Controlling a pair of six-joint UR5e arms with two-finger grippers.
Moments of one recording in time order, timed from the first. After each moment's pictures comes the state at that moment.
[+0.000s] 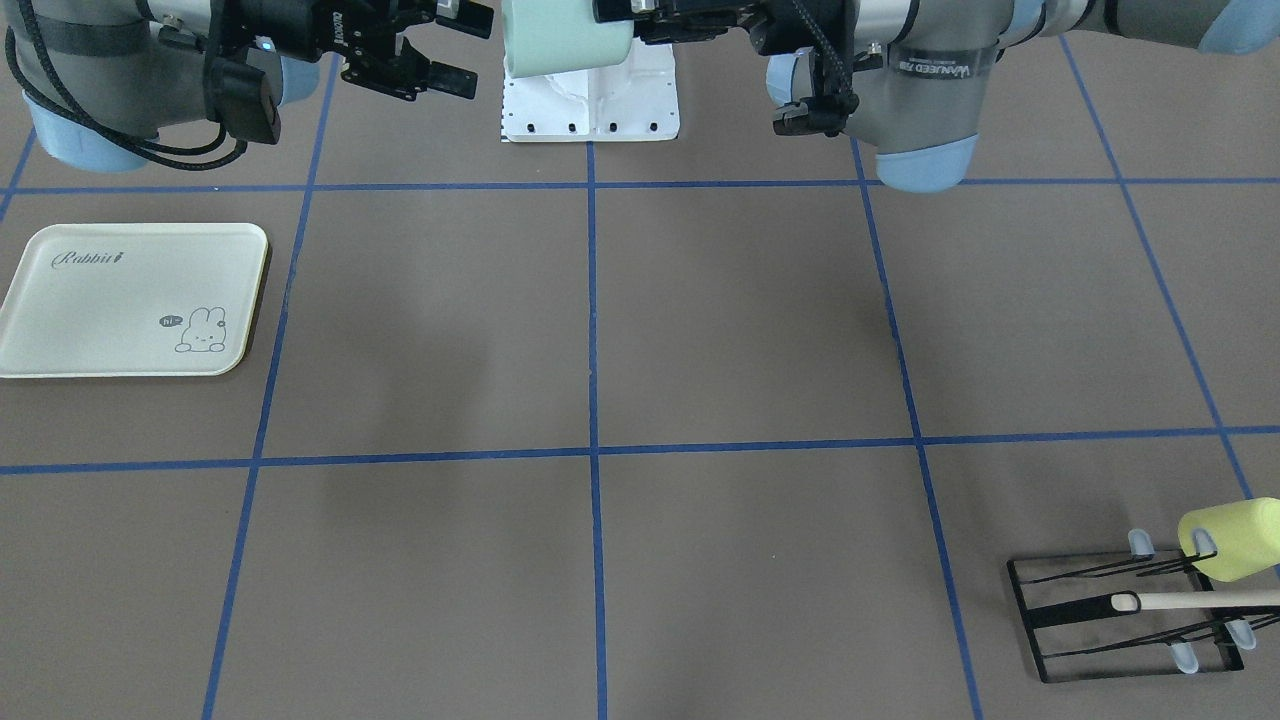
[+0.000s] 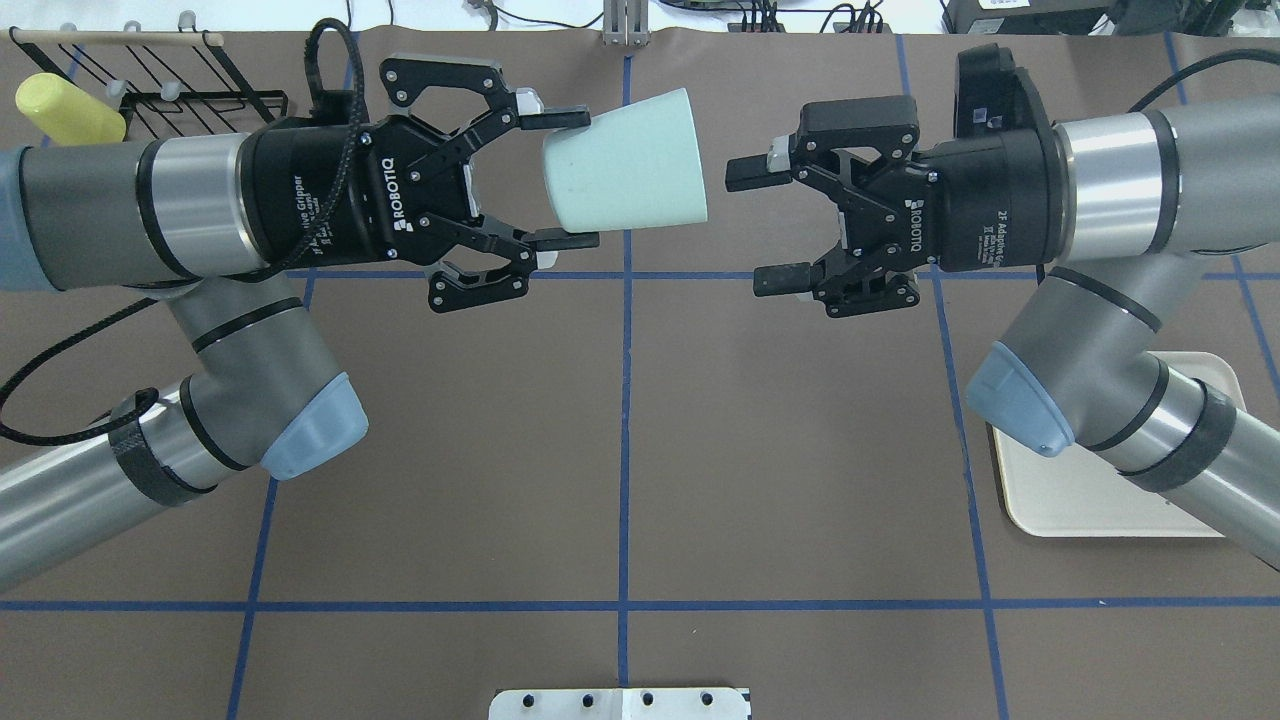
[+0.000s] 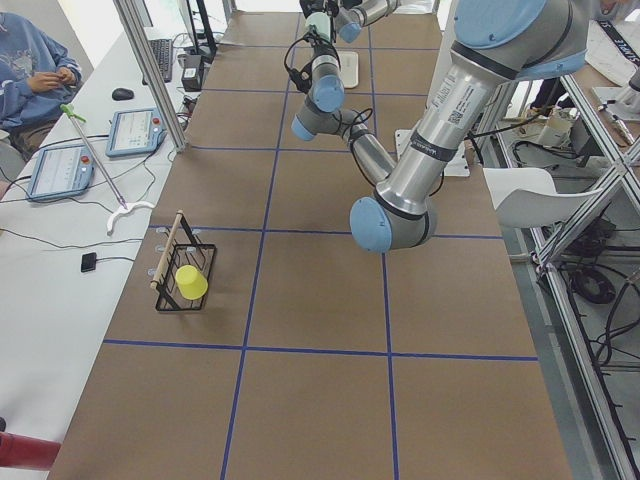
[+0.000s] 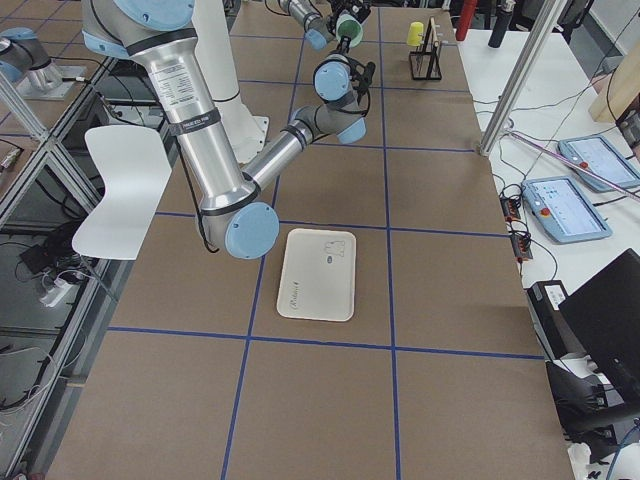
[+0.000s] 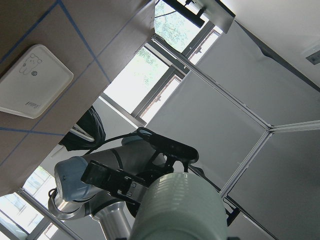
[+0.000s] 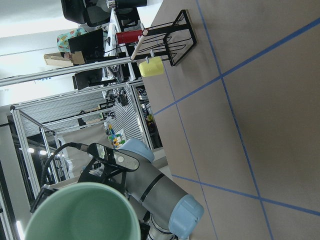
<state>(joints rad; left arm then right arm) -0.69 -2.17 -1.70 -3.27 -1.92 -2.75 0.80 -1.14 1.84 -0.13 2.21 2.26</state>
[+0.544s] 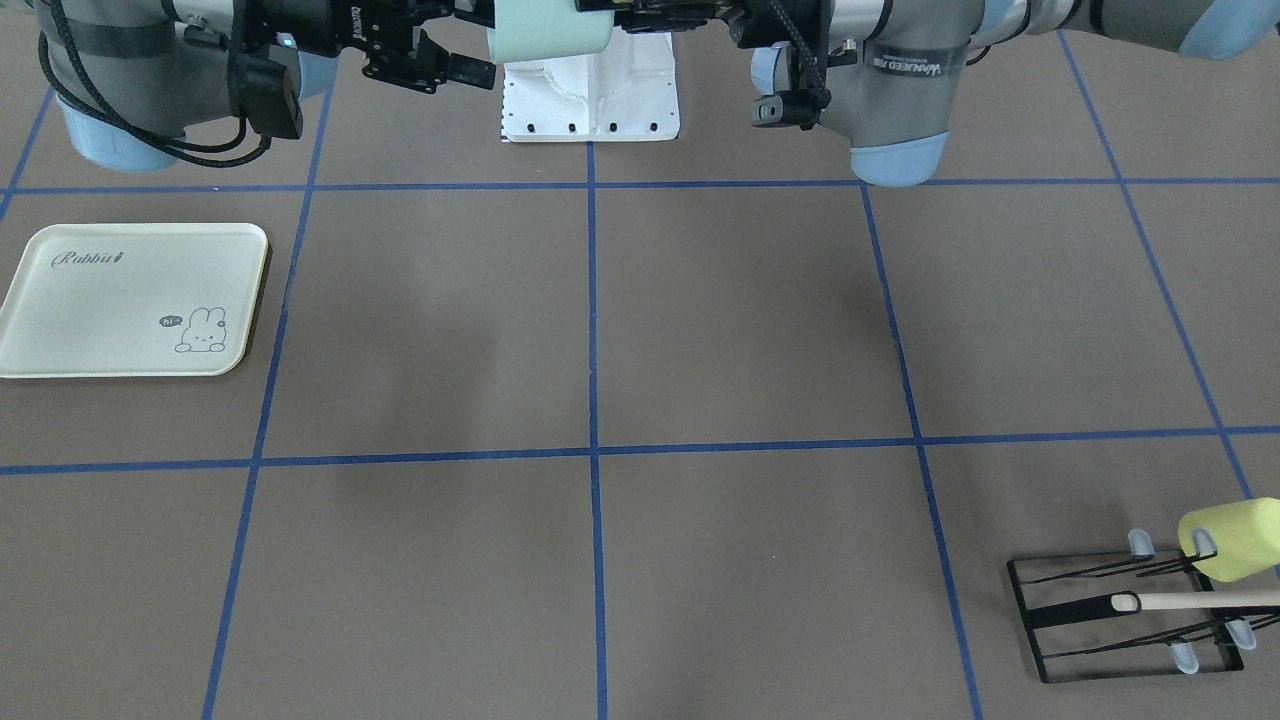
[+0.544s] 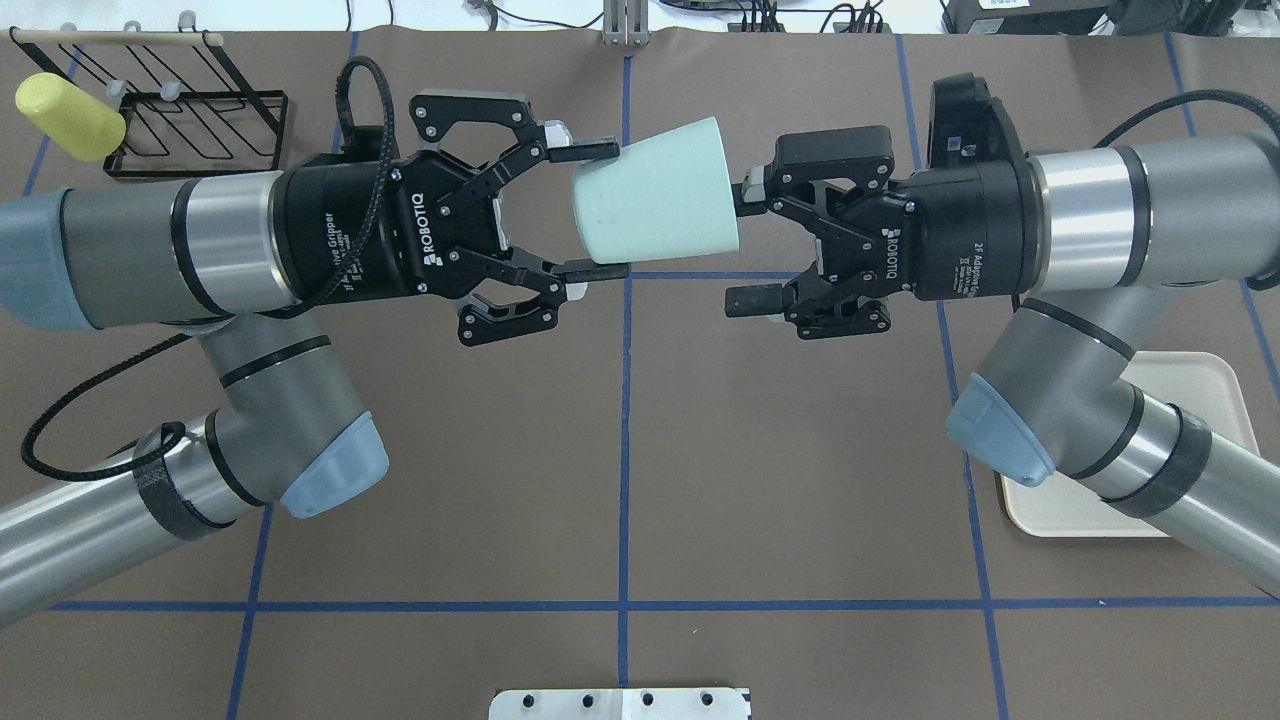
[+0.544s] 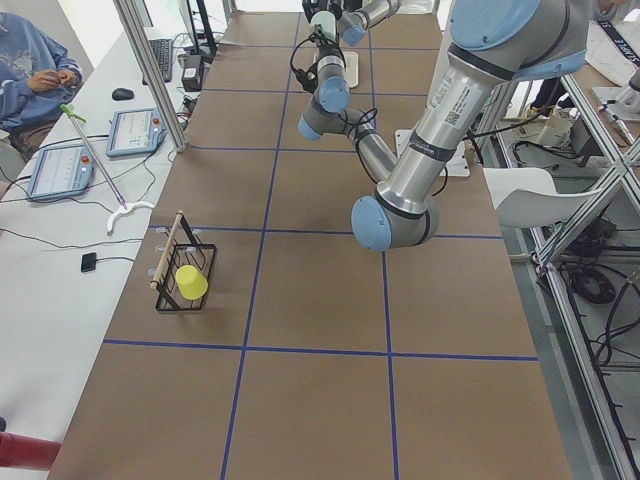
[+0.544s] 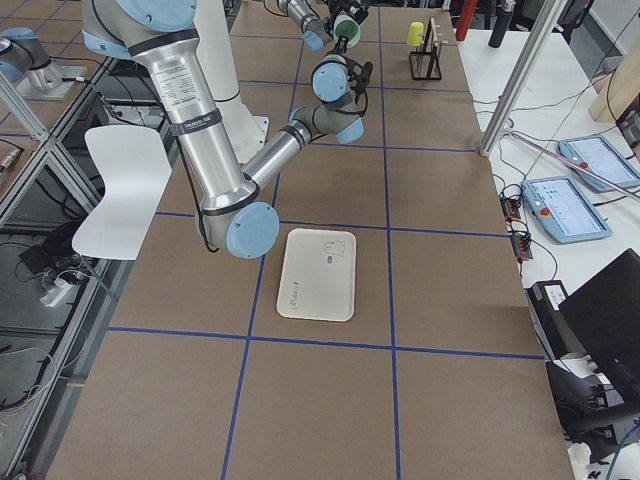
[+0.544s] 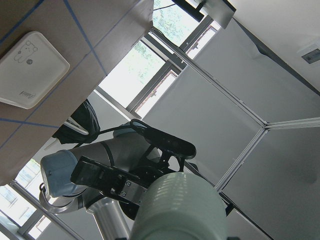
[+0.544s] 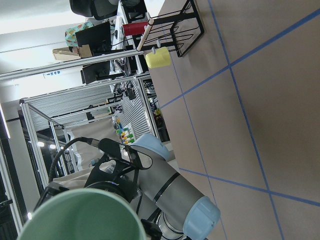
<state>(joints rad) -0.65 -2.18 -1.70 -3.27 -1.90 -2.75 0.77 -1.14 1.84 -0.11 2.17 2.26</state>
